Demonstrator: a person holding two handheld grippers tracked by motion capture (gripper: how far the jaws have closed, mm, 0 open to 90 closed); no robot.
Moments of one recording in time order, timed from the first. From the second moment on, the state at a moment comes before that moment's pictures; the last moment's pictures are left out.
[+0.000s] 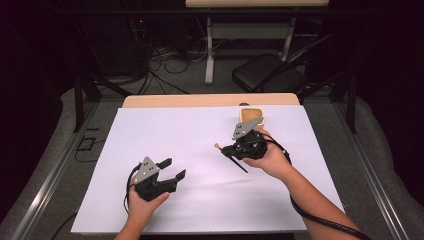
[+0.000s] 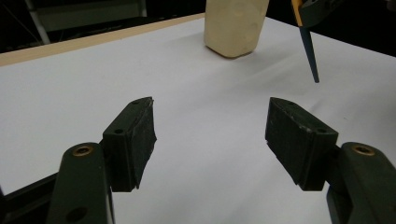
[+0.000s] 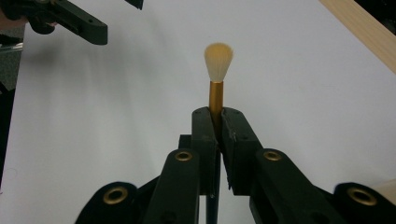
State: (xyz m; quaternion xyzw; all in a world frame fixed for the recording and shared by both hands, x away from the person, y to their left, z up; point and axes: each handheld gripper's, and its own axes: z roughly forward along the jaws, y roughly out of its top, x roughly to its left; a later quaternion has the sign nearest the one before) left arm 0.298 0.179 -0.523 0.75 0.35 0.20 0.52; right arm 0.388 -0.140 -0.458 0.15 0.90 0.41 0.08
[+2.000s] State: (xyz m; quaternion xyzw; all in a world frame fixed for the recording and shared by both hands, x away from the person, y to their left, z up) left arm 0.297 0.170 -0.523 0.76 0.34 0.19 0.51; right arm 0.351 -0.161 -0.482 0.21 0.80 0.55 0.12
